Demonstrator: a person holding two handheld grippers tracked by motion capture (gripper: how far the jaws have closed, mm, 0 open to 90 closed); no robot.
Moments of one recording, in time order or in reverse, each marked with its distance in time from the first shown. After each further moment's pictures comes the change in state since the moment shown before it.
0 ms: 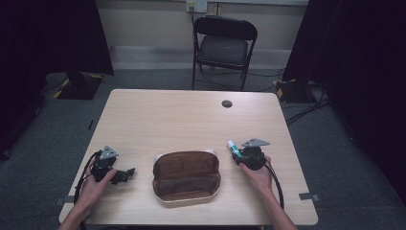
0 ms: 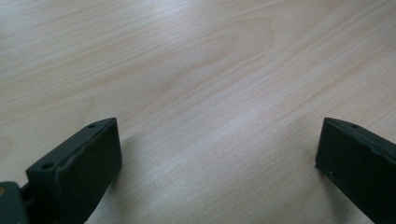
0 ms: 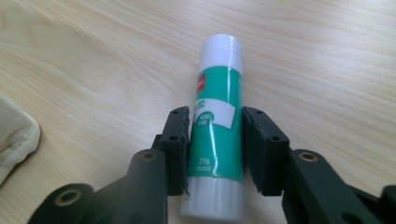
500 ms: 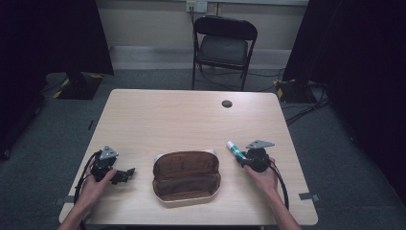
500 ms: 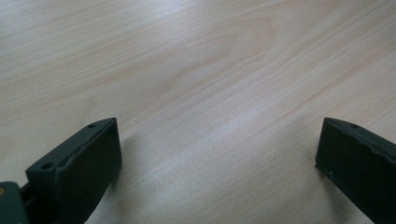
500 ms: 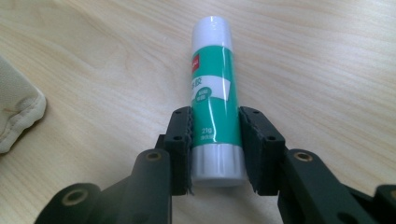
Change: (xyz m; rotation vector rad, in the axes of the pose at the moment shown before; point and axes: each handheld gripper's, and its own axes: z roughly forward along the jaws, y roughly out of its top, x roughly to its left) left arm 0.000 0.000 0.000 -0.002 -0.001 -0.003; right arm -0.008 -0.007 -0.012 0.030 0.027 -0.012
